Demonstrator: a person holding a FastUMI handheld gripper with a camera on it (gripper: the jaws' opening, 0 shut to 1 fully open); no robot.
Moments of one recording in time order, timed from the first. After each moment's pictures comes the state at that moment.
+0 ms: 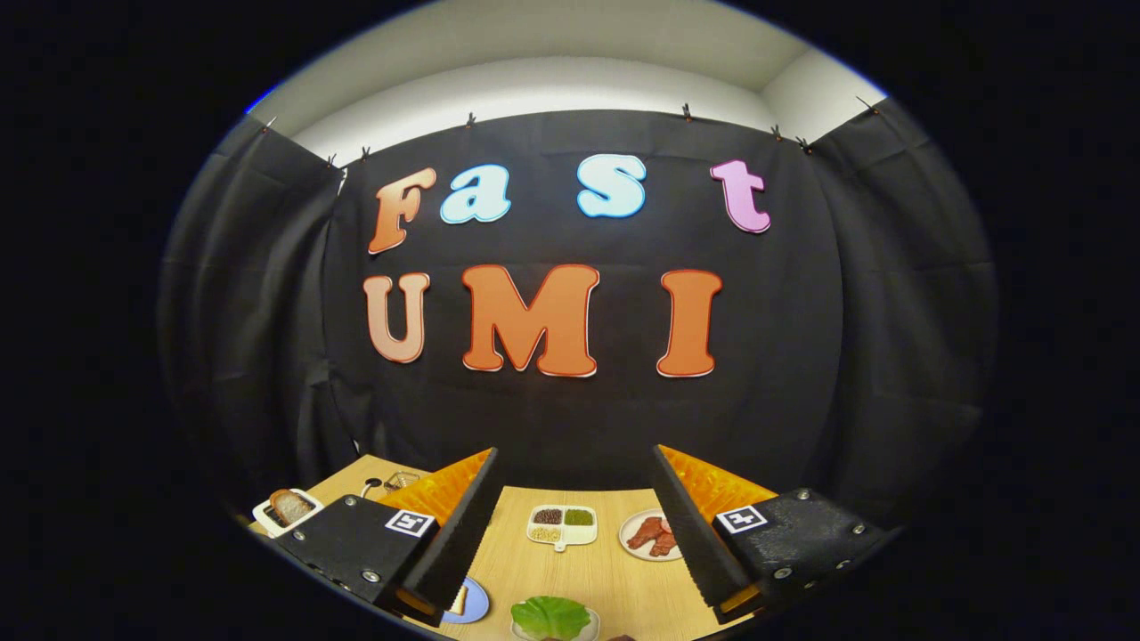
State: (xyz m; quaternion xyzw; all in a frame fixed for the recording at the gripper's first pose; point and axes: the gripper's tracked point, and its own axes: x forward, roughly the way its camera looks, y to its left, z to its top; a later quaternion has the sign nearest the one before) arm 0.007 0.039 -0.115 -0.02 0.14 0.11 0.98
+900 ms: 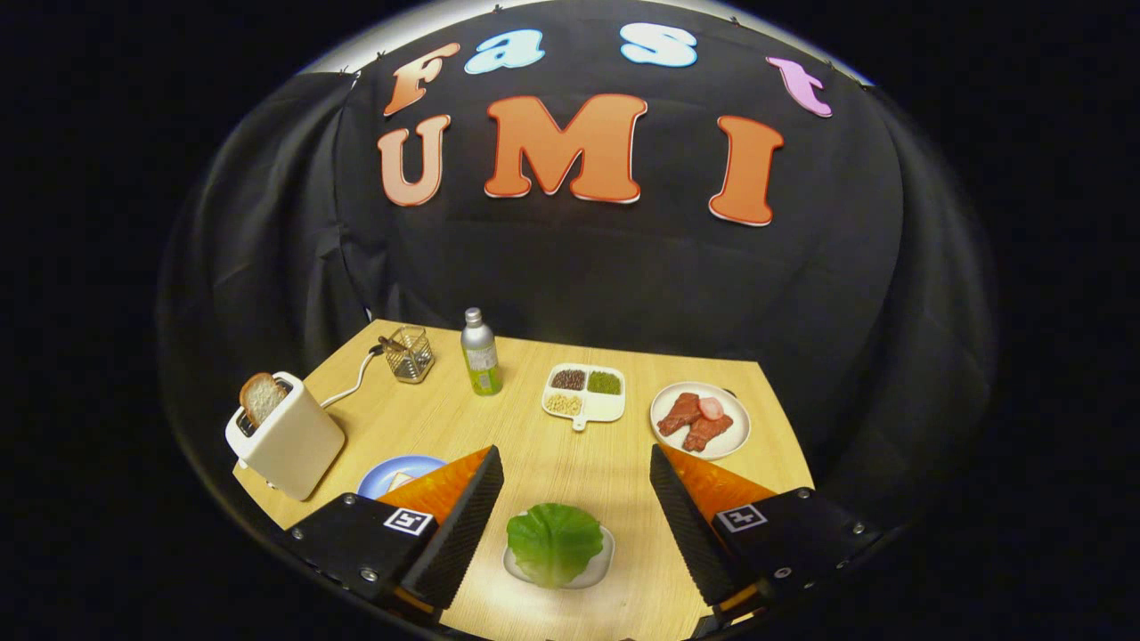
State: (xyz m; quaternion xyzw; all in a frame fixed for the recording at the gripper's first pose) arm -0.033 0.058 -0.302 -0.07 0.37 0.16 0.91
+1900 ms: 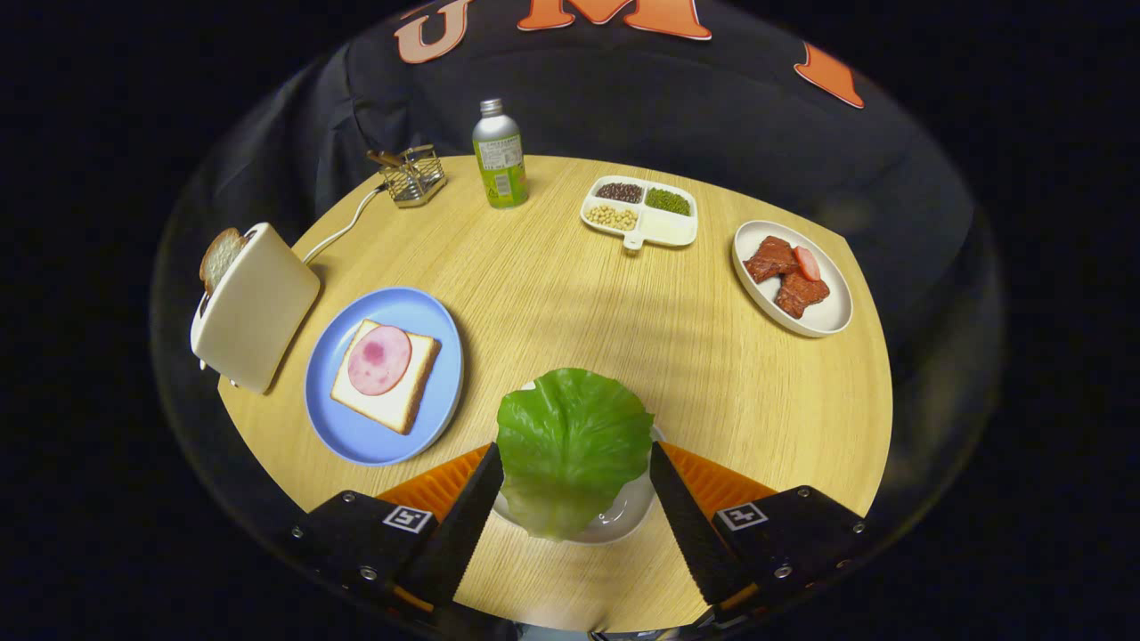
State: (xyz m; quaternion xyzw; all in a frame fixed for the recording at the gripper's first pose) arm -0.099 0.052 -0.474 -0.14 0.58 0.22 0.77
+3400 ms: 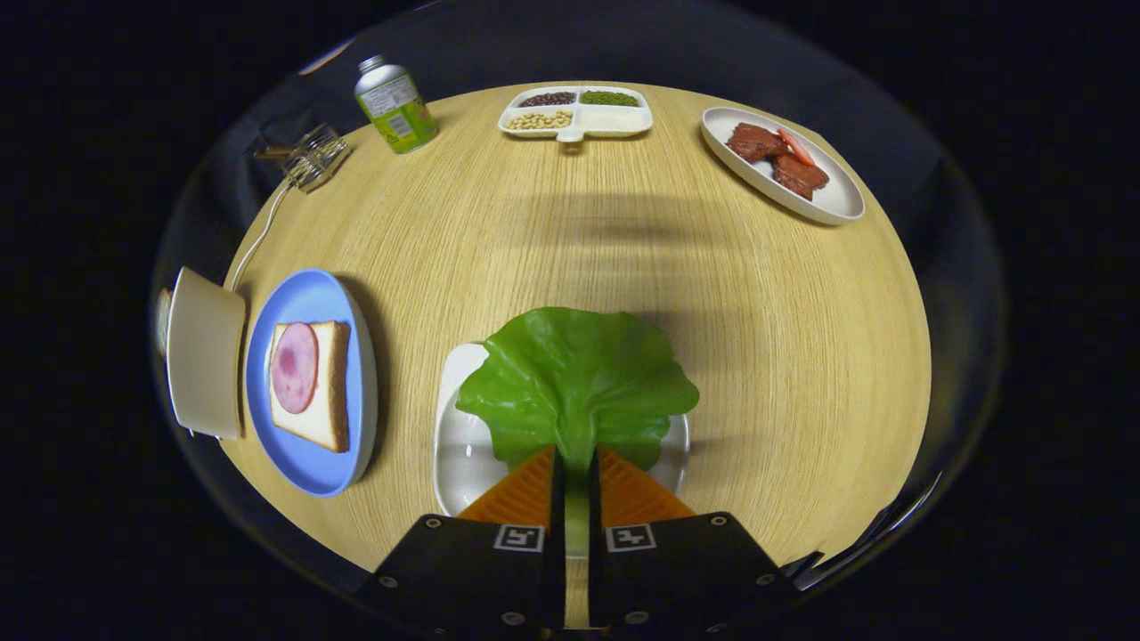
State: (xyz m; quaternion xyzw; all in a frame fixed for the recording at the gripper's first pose) arm -0.112 0.036 -0.541 -0.05 0.68 0.11 0.72
